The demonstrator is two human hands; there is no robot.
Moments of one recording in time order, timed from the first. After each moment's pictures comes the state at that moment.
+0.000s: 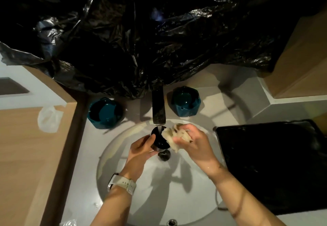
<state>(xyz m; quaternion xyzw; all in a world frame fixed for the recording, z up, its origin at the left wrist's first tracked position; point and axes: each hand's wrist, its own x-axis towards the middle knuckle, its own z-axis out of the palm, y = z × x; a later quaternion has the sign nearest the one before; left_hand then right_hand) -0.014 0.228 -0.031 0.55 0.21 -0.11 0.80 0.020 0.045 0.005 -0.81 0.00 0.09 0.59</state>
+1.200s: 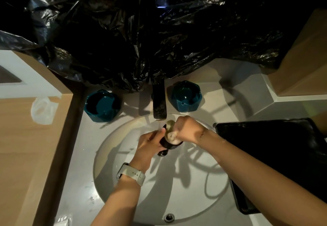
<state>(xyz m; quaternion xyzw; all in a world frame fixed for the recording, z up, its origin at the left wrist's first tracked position) 0.003 0.201 -0.039 0.57 0.26 -0.15 0.76 0.080 0.067 0.017 -0.92 -0.23 0.30 0.05</state>
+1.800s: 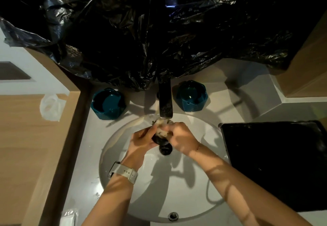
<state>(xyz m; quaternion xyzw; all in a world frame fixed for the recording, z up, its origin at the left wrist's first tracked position) 0.000 0.235 -0.035 0.57 0.27 -0.11 0.77 0.044 0.093 -0.012 -0.87 -0.14 0.24 0.41</state>
